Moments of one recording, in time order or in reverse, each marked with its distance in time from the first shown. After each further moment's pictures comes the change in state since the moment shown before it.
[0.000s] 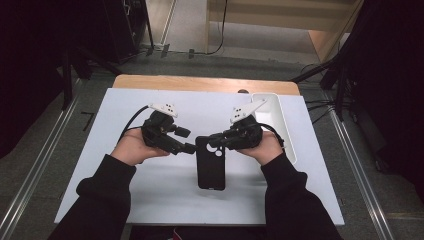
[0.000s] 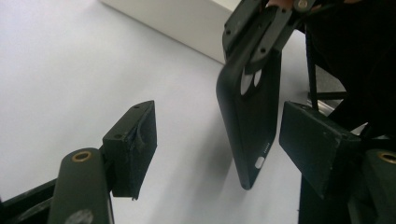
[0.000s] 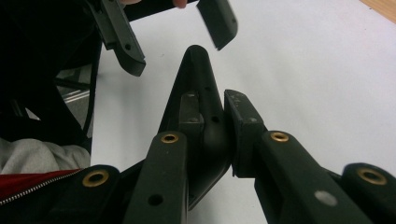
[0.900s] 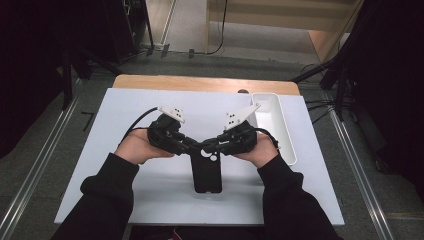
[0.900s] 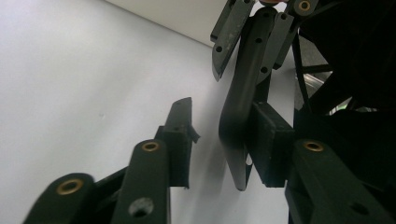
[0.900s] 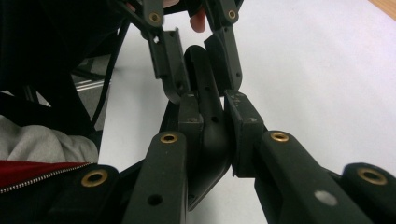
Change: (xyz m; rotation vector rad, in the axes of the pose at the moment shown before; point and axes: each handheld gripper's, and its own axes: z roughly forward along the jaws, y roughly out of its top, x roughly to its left) left arm -0.005 0.002 0.013 0.107 -0.074 0.027; right arm 0.010 0.001 0.013 -0.007 0.057 -0.101
